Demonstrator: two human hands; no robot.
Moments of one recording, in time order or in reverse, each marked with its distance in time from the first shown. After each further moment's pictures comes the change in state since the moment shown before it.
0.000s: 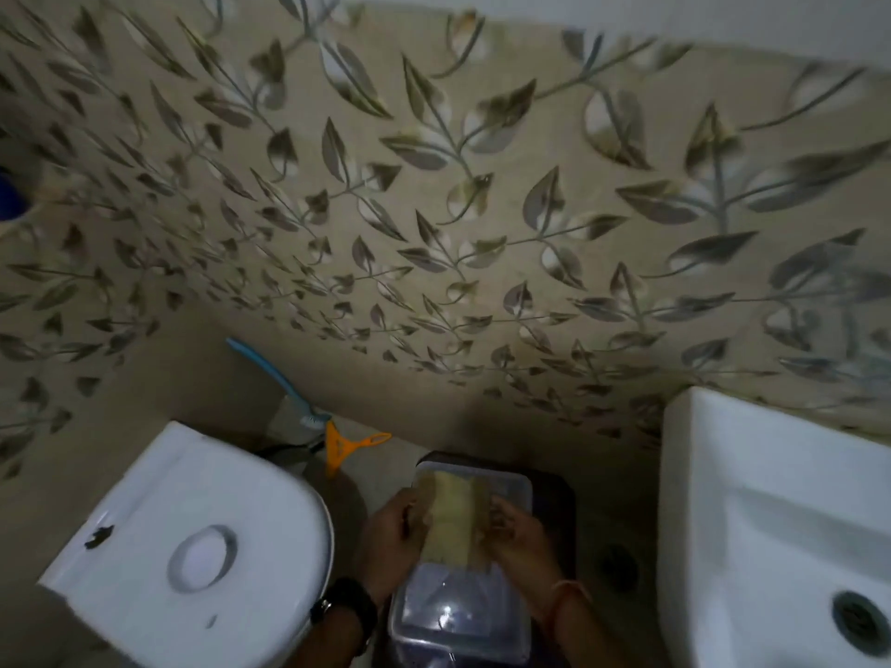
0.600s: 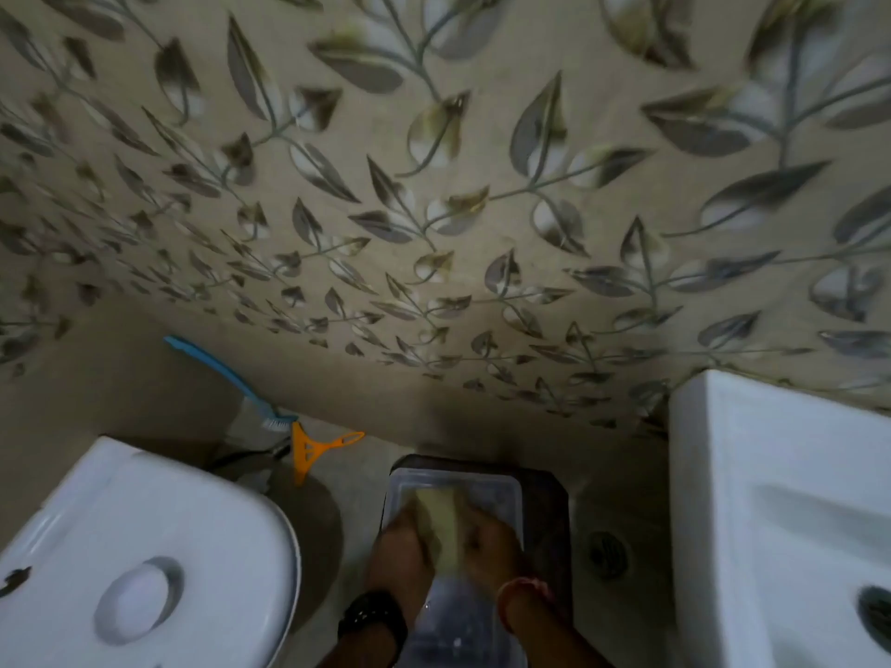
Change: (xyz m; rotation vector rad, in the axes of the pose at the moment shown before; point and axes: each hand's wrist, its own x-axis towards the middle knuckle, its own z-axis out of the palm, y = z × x) left_hand 0.062 -0.049 0.070 0.504 -0.198 -0.064; right_hand 0.078 0.072 0.009 -0.750 0.035 -0.038
